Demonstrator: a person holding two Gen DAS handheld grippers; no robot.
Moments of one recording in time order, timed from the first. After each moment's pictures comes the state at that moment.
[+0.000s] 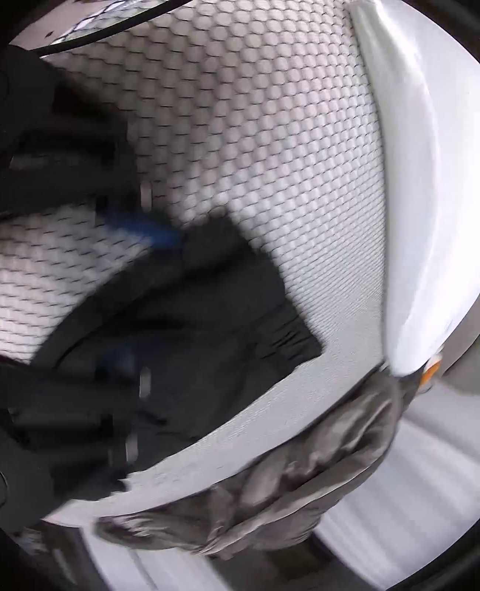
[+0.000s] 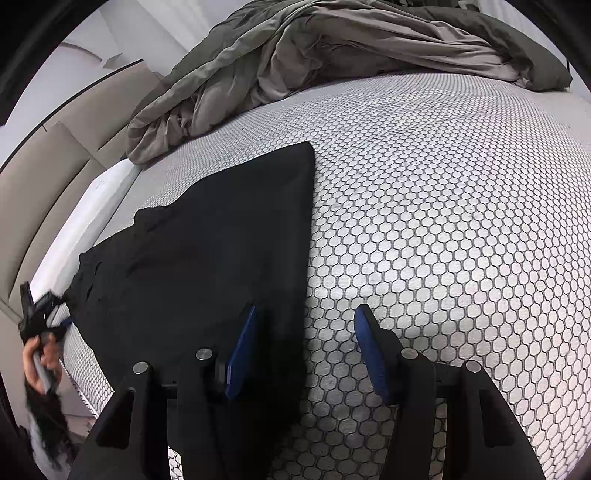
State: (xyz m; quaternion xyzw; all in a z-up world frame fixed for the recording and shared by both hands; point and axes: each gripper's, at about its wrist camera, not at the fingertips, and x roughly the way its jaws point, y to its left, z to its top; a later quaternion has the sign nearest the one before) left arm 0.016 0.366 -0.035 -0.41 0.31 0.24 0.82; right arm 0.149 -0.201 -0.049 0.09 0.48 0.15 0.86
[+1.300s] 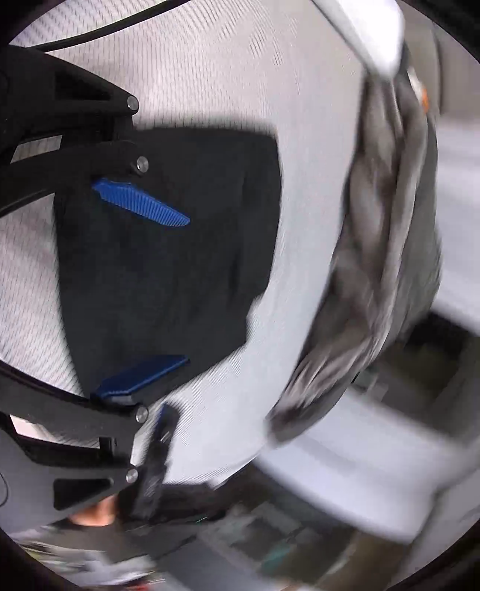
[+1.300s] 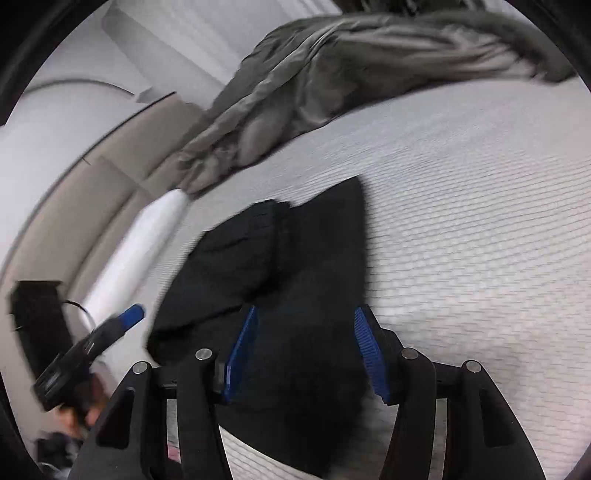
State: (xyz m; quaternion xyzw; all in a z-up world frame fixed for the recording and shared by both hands) left arm 0.069 0.059 0.046 -0.20 0.31 -0.08 0.93; right arm 0.143 -0.195 -0.018 0.20 0.44 0.24 0.84
